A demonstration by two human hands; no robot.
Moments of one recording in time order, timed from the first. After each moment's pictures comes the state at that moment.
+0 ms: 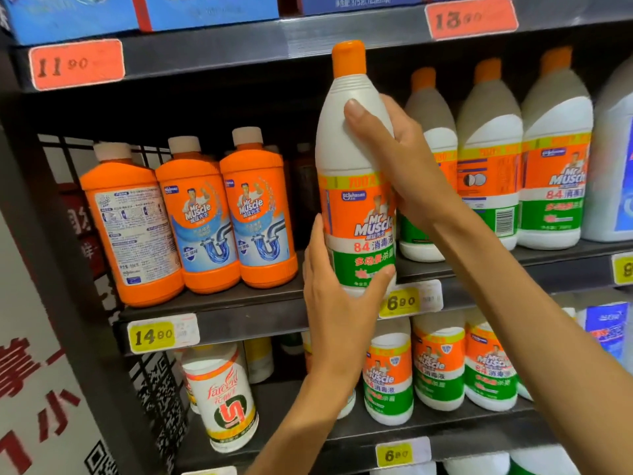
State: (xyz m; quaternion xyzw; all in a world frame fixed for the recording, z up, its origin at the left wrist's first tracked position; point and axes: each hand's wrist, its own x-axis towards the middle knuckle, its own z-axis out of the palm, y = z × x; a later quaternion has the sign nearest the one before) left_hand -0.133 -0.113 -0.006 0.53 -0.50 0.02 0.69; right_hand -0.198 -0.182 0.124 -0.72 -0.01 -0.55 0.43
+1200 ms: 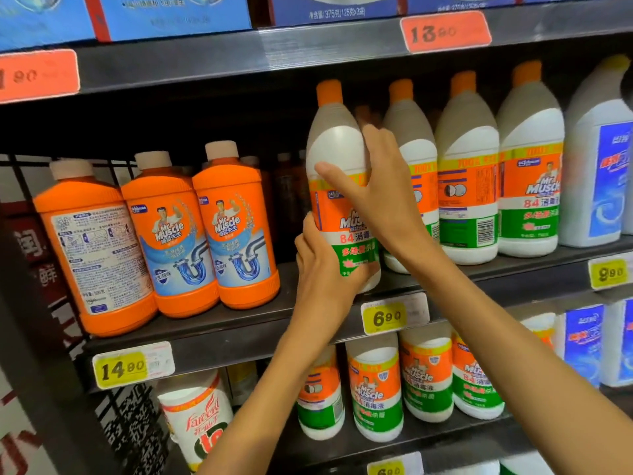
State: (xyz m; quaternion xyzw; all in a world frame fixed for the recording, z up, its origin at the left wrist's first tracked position) left_hand -0.108 -0.155 0.032 0.63 -0.56 0.02 0.53; right_hand -0.180 -0.216 0.107 -0.75 0.20 -0.63 0.09
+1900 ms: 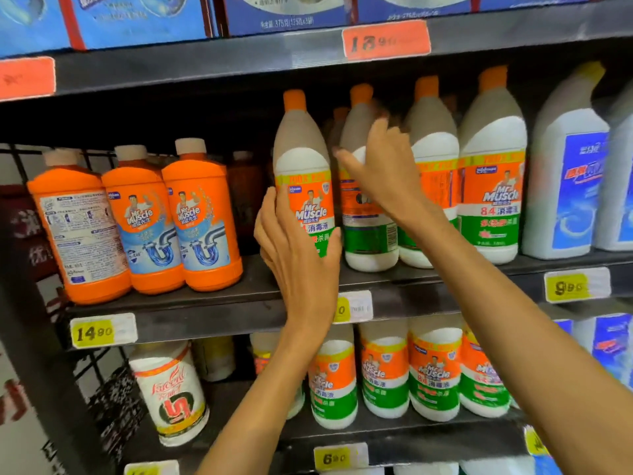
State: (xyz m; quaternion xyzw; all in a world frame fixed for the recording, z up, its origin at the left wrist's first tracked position) left_hand -0.165 -0.171 0.029 0.63 -0.40 0.32 0.58; right_hand -0.227 -0.273 0.129 -0.78 0.32 -0.54 -0.04
